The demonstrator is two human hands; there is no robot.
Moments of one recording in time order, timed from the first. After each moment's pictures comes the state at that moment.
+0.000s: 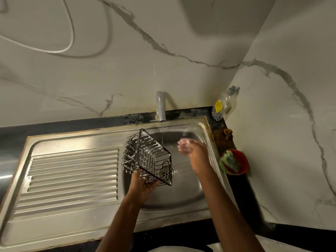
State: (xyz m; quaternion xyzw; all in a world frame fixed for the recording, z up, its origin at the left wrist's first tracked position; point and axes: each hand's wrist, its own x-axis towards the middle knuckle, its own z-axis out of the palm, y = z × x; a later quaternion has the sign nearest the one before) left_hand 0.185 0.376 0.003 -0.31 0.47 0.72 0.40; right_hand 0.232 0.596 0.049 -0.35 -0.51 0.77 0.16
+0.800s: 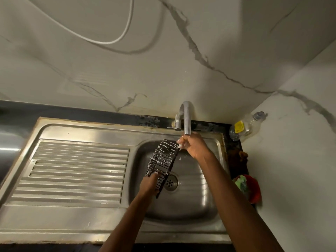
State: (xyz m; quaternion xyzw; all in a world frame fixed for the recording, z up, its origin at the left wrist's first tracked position) left_hand 0.152 0.381 -0.020 -0.23 0.69 0.56 0.38; right_hand 0.097 0.585 0.073 -0.40 -0.57 0.72 -0.02
